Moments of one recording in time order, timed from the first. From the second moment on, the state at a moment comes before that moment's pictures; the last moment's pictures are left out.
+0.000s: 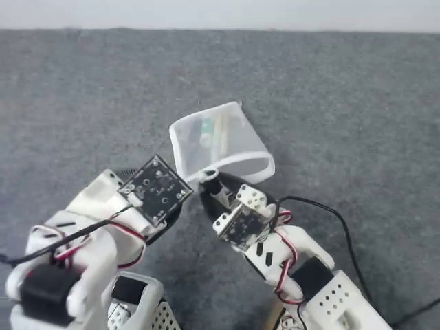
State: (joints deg) left arm 7.7 -65.7 23.8 98.7 -29.8; right arm -43.7 -81.6 84.2 18.5 23.4
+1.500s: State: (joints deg) left arm 17.6 -81.3 75.6 44.9 -24.9; right arm -40.1 -98.6 83.5 27.0 19.6
